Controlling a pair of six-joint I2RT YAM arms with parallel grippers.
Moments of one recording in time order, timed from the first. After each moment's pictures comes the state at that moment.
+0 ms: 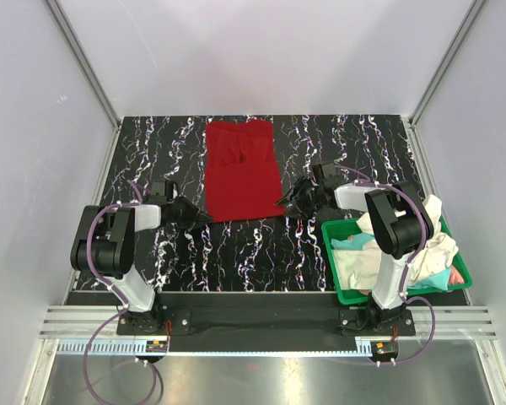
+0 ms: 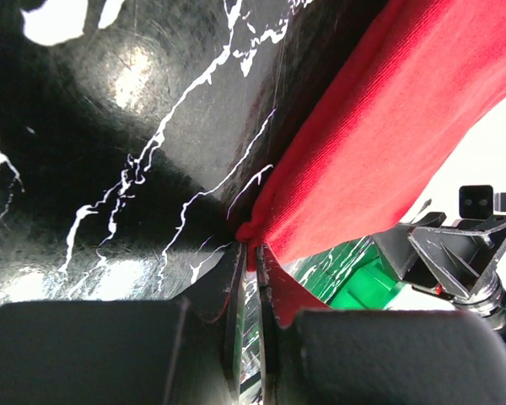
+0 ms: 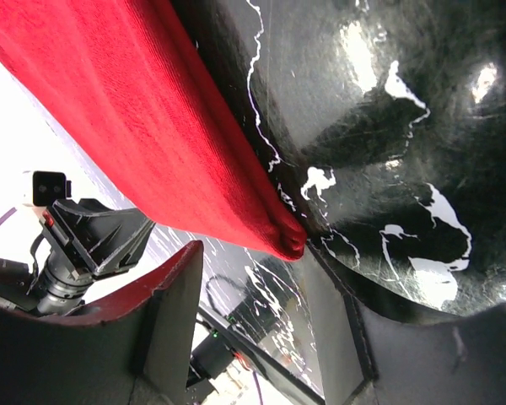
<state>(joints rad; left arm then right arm) -0.07 1.67 0.69 -0.01 0.49 -1.02 0.34 1.92 1.01 -0.02 -0.49 1.08</state>
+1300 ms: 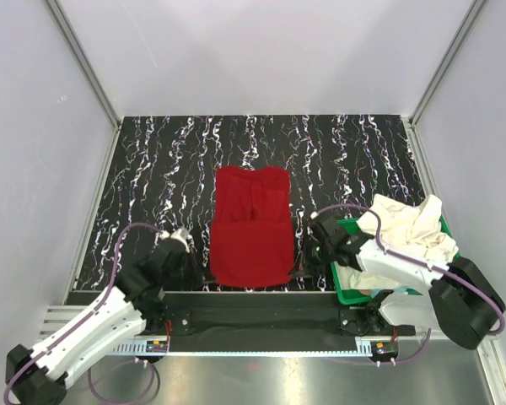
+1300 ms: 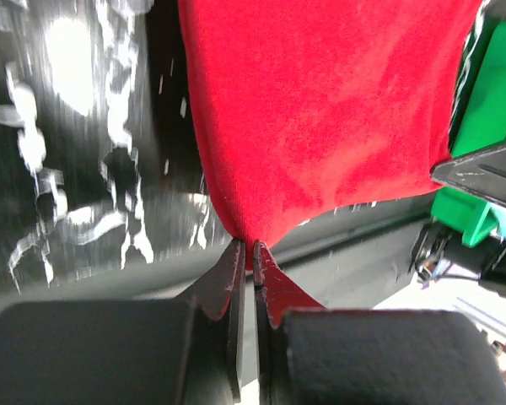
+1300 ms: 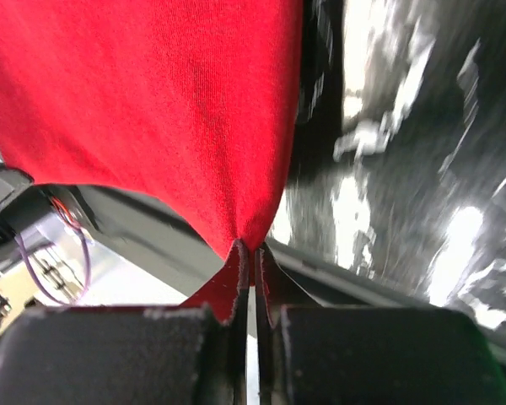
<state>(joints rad) -0.65 0.55 0.32 -0.62 0.16 -1.03 0.68 1.23 0.54 -0.35 -0.35 0.95</state>
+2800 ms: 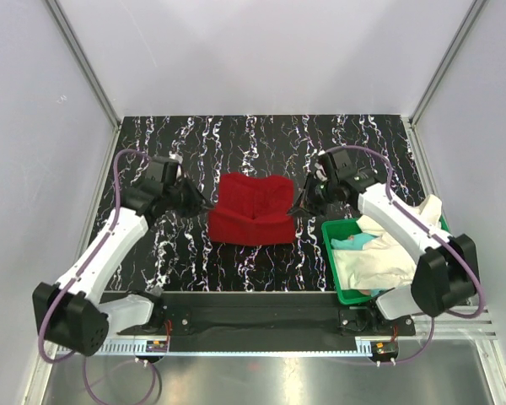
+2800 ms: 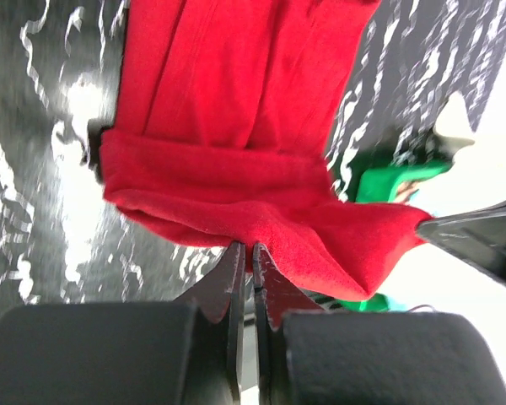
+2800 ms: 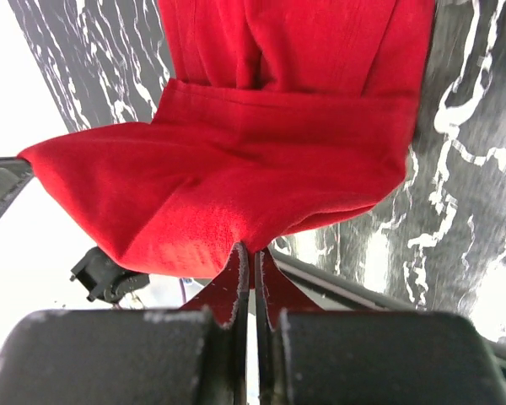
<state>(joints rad) -0.34 1.14 1.00 -0.70 0.23 -0.83 0.45 1.41 1.12 -0.65 -0.41 0.80</state>
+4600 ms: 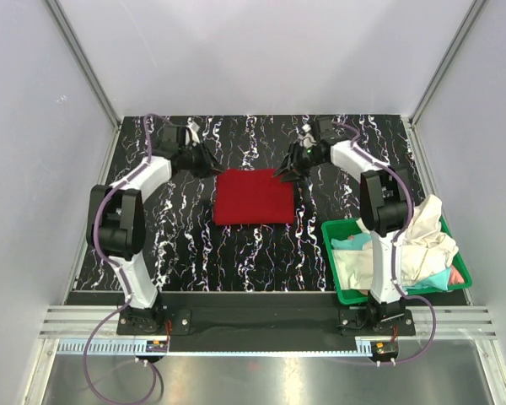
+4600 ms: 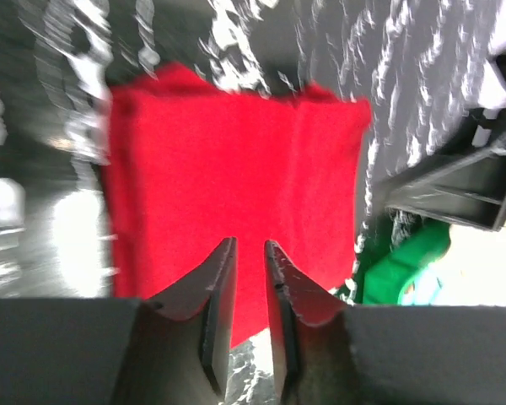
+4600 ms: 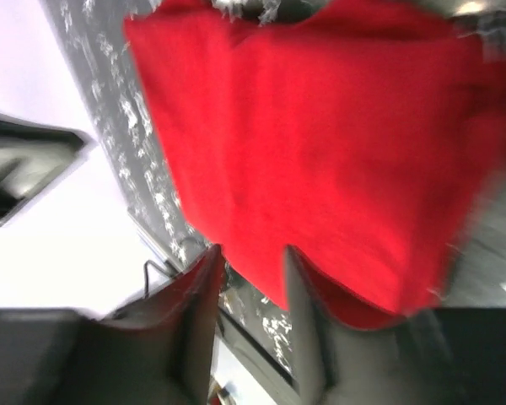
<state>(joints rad) -0.15 1.84 1.36 -0.32 0.49 -0.60 0.26 2.18 1.72 -0.56 -0.68 0.64</state>
